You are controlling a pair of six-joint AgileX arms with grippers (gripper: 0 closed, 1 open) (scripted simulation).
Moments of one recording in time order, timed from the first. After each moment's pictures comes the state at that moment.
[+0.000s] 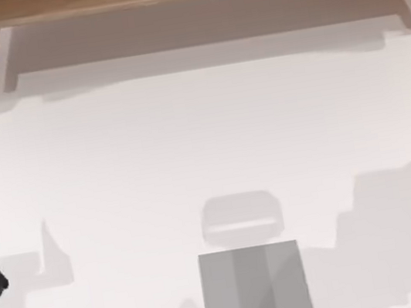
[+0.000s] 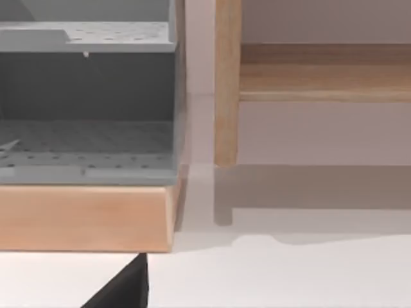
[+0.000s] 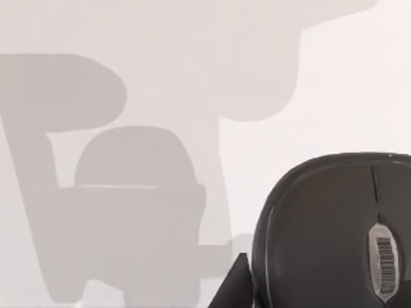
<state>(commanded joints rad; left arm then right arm) 0.00 0.00 0.00 0.00 0.00 0.00 -0.32 1.64 1.21 -1.10 0.00 -0.03</state>
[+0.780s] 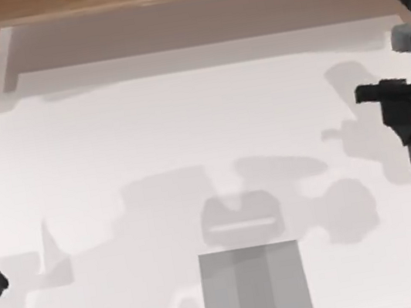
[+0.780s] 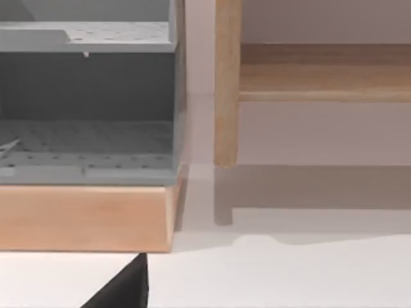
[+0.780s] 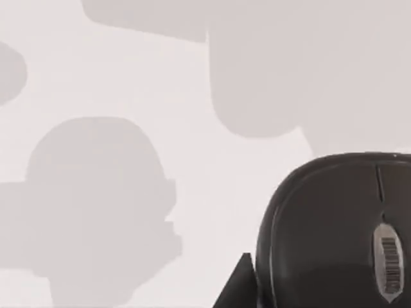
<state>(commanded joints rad) 0.00 0.00 0.00 0.00 0.00 0.00 0.27 1.81 1.35 -1.09 0.02 0.48</state>
